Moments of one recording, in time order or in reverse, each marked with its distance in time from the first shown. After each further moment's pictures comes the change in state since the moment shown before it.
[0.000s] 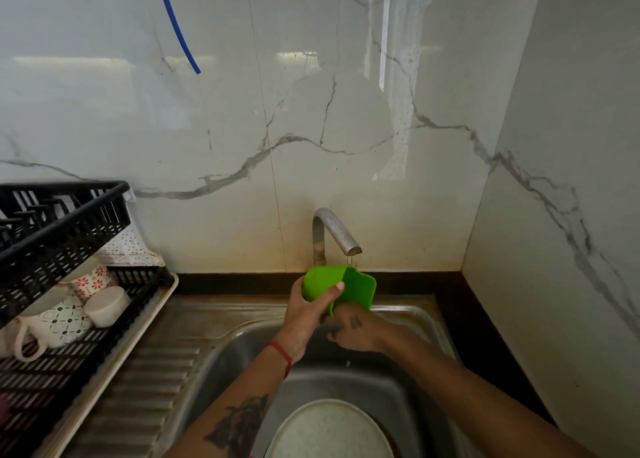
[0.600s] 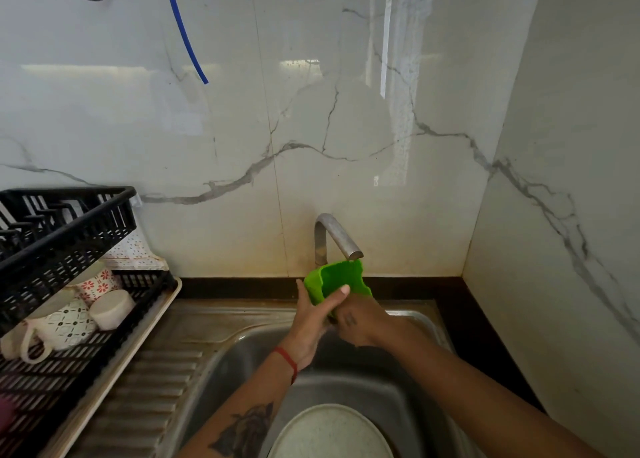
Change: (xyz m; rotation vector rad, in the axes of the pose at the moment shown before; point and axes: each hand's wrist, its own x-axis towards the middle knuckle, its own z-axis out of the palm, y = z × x) left_hand -0.011 0.008 0.007 -0.136 -0.102 -0.034; right_hand 0.005 0.001 -0.006 -0.332 0.183 -0.172
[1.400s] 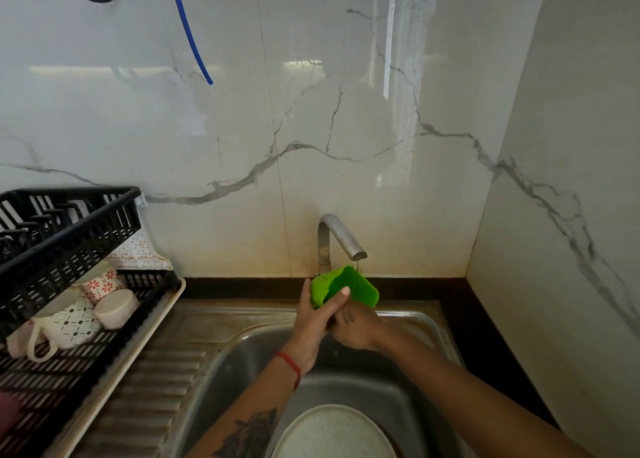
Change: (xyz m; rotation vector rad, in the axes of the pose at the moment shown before) left_hand -0.006 -0.003 -0.003 0.076 0.018 0.062; right_hand -0.004 -0.018 -0.006 0.425 -0.008 0.098
